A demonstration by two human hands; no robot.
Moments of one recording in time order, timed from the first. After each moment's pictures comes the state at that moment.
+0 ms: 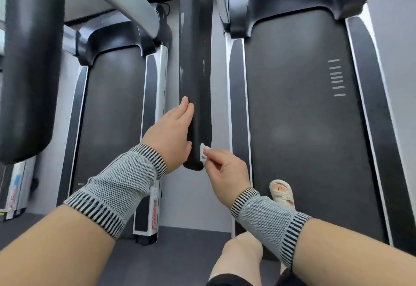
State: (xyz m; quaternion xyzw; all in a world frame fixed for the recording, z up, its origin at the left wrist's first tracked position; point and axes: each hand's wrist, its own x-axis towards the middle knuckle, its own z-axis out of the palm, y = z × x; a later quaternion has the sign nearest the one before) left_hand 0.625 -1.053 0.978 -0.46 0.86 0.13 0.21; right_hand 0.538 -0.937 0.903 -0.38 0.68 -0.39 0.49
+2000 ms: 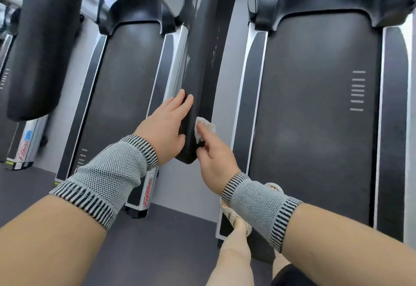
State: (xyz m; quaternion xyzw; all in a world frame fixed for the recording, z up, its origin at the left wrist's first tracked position) left_hand 0.621 -1.044 0.975 -0.53 0.81 0.18 0.19; right_hand 0.511 -0.959 0.907 -0.42 0.55 -0.36 0.63
